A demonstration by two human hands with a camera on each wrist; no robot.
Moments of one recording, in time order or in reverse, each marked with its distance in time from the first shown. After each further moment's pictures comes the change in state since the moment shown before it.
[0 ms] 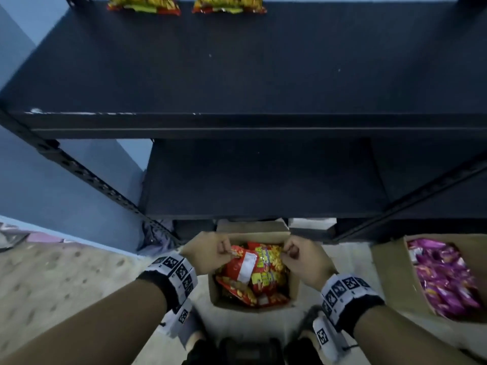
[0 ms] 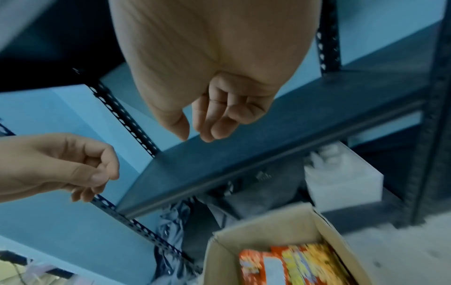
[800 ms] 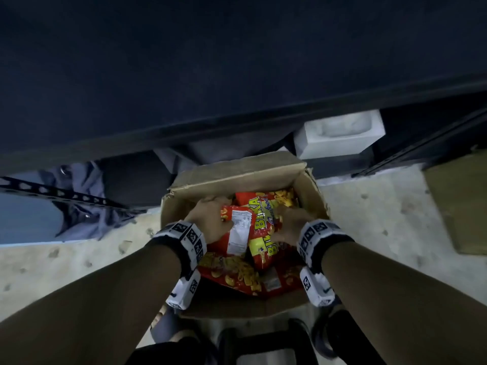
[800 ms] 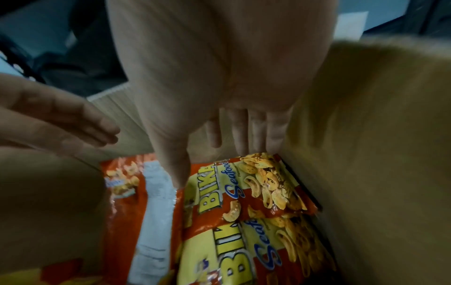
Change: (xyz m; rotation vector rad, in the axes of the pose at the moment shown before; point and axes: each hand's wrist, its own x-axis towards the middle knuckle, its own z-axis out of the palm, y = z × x) left_hand 0.273 -0.176 0.310 0.129 -0.037 -0.072; right_hand 0.231 0.273 0.261 -0.240 -0.370 0.341
